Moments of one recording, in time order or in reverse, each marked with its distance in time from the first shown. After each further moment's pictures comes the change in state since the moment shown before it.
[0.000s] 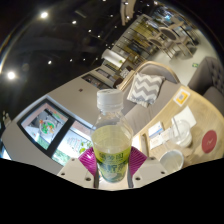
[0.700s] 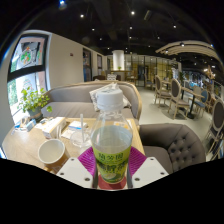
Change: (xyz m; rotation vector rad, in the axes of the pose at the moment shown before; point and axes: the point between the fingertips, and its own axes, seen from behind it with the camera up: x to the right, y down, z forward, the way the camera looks) arm 0.265 -0.071 -0.068 -0.005 0.483 -0.823
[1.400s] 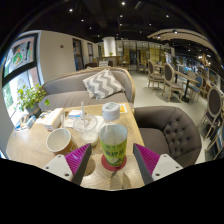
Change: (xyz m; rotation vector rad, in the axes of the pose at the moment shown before) arm -0.003 0.034 -0.051 -0.167 0.058 0.083
